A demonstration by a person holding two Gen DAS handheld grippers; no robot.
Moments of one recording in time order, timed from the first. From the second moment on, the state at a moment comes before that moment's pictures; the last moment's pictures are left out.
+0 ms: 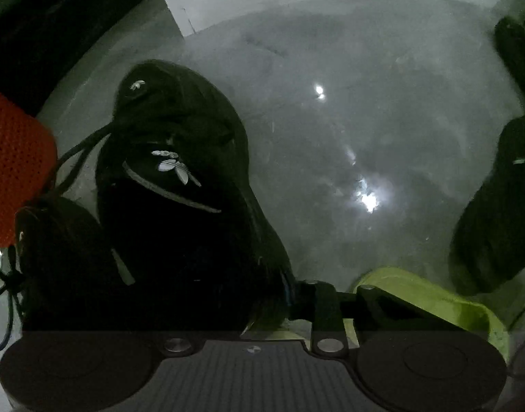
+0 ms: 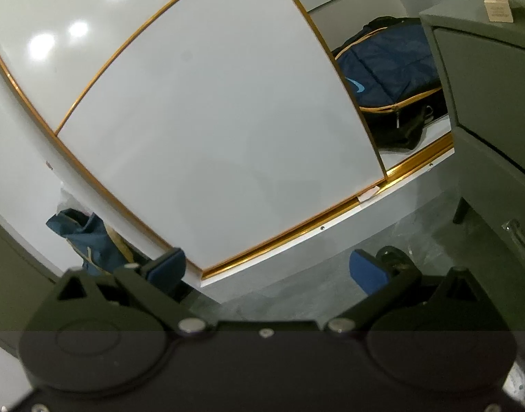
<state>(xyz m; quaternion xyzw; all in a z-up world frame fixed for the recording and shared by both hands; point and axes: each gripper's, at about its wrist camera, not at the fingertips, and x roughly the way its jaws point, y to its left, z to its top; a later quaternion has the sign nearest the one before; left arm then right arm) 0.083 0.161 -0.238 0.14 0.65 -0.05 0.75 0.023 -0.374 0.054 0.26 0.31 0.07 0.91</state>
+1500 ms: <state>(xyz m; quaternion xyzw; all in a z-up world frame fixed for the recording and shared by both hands) 0.088 -0.075 -0.224 -0.11 0.69 -0.22 0.68 0.027 -0.265 0.041 -0.04 0.44 0.10 0.89</state>
